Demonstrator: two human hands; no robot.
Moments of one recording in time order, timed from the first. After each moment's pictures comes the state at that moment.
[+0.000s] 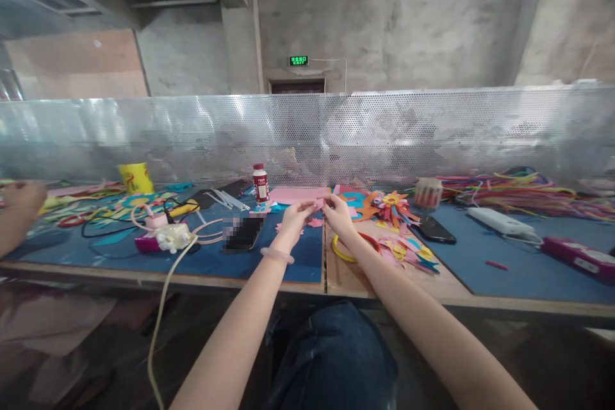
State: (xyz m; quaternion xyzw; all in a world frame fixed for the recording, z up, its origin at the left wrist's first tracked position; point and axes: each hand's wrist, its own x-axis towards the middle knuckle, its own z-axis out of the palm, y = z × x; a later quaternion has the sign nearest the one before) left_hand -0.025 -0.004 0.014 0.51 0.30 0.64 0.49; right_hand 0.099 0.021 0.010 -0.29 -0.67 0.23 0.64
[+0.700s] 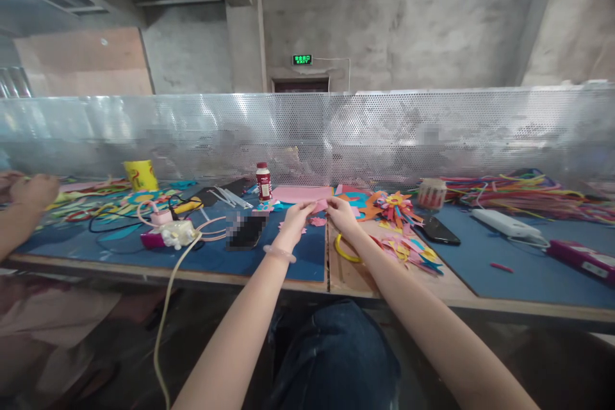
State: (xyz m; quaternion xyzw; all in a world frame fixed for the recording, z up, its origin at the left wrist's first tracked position) left_hand -0.027 0.002 0.010 0.50 0.33 0.63 0.49; right_hand 0.102 0.022 0.011 -0.30 -0.69 0.31 0.59
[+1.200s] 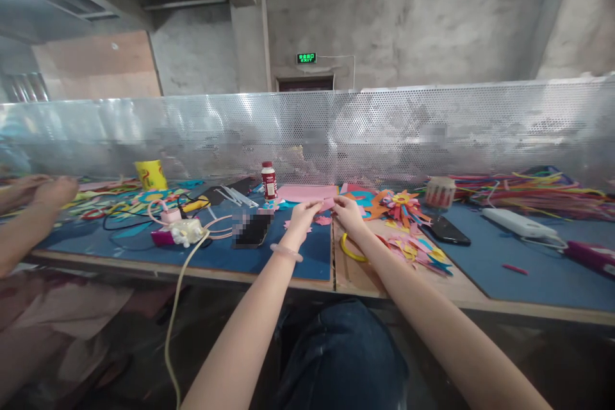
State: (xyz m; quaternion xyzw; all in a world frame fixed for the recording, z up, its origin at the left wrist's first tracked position) left_hand -0.025 -0.001 0.011 0.54 0.36 0.64 0.42; right_hand 0.101 0.025 0.008 -0.33 -0.64 0.35 0.61
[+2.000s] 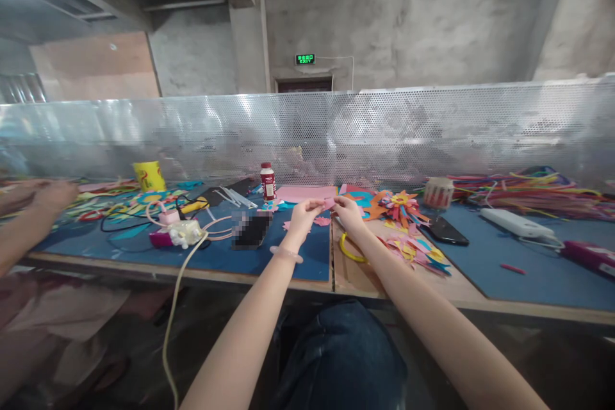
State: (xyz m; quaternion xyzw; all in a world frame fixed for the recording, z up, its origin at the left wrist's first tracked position) left_hand -0.024 0.004 0.009 0.58 0.32 0.65 0.37; right_hand 0.103 0.029 0.007 -0.33 -0.62 0.35 0.62
